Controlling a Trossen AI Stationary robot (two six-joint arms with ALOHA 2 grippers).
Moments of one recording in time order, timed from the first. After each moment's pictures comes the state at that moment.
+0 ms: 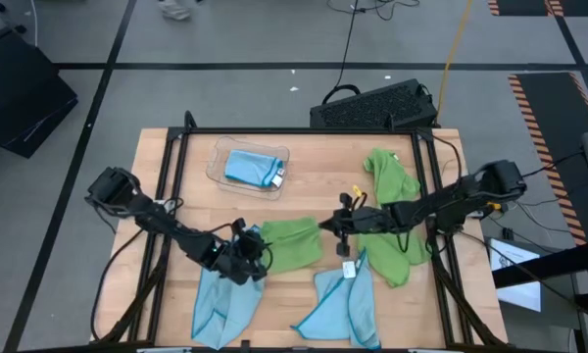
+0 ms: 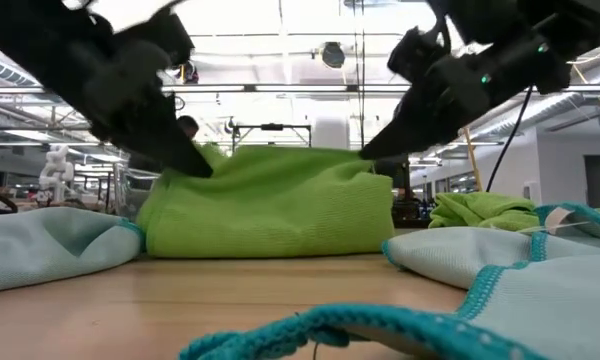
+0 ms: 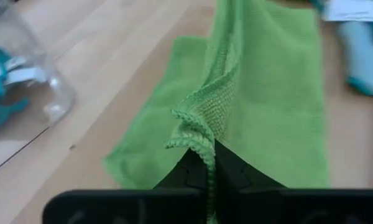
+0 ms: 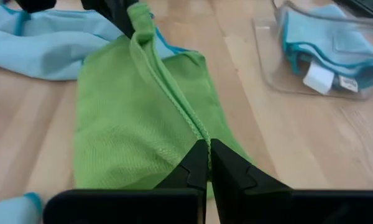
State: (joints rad) left arm -0.50 1.63 0.75 -0.07 -0.72 -0.70; right arm 0.16 1.49 0.53 0.42 0.24 0.13
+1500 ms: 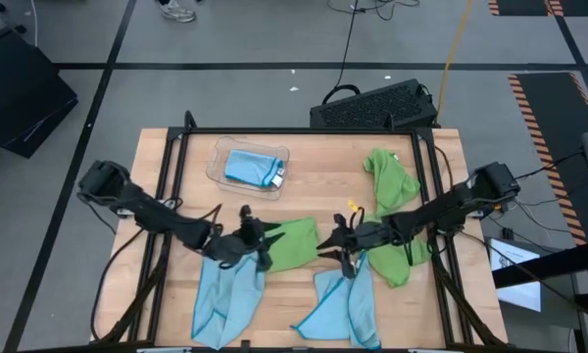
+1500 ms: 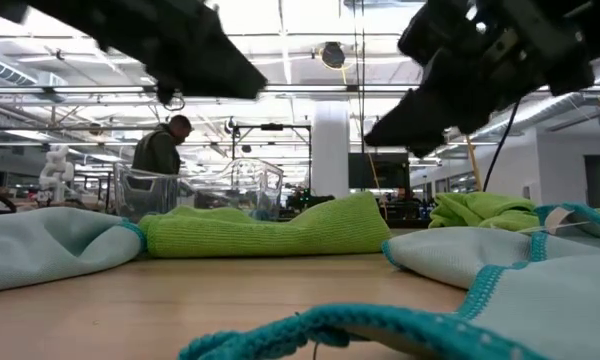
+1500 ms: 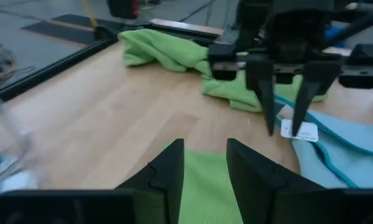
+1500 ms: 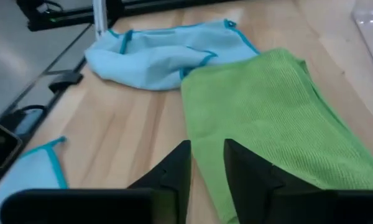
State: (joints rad) left arm -0.42 1.53 0.73 0.36 -0.72 -0.36; right arm 0.29 1.57 0.53 0.58 0.10 0.26
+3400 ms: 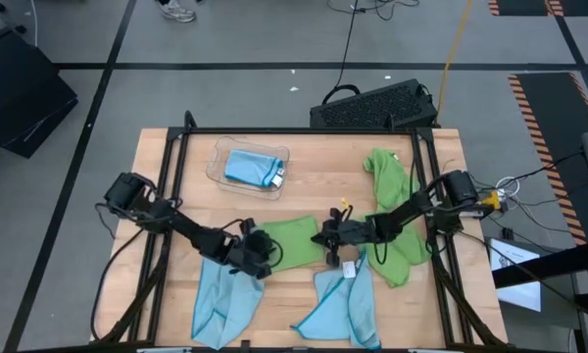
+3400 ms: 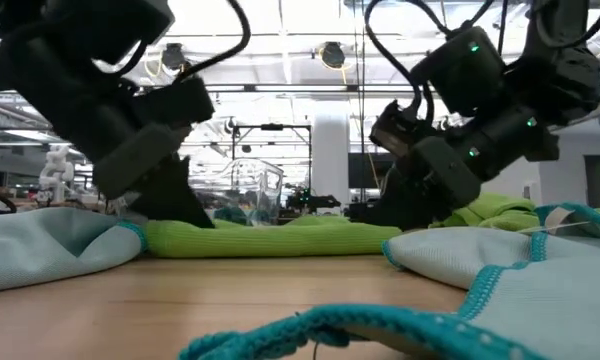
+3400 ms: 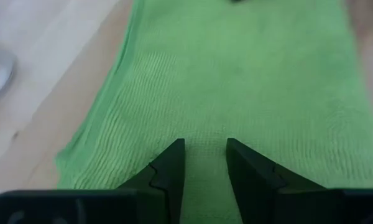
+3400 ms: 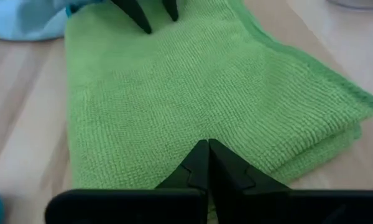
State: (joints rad) left arm -0.42 1.76 0.73 0.07 -0.55 -0.60; right arm 0.18 1.88 0.54 0.73 0.15 0.28
